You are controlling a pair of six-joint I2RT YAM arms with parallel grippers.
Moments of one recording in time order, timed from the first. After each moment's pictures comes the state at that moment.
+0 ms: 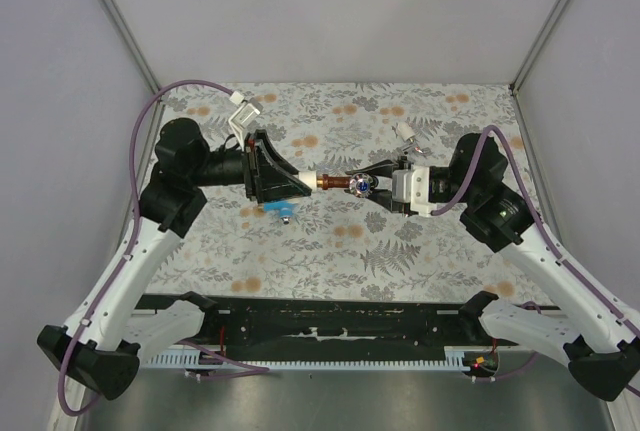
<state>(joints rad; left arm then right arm) -0.42 1.00 1.12 -0.13 1.08 -0.59 0.66 0.99 1.09 -0.12 -0.88 -0.71</state>
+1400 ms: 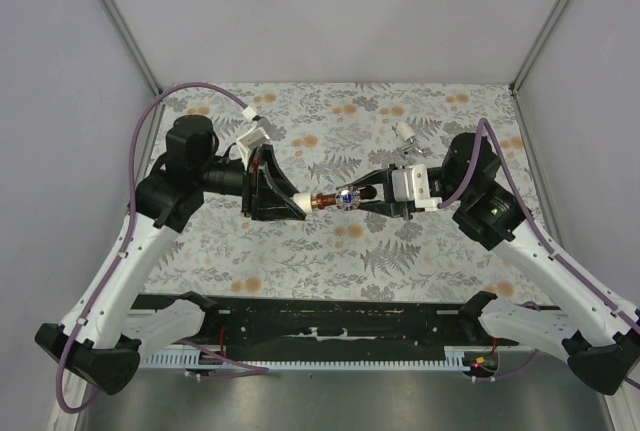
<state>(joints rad) -0.43 1.04 1.22 -0.53 1.22 -0.16 0.69 1.02 1.10 -0.07 -1.01 -0.57</state>
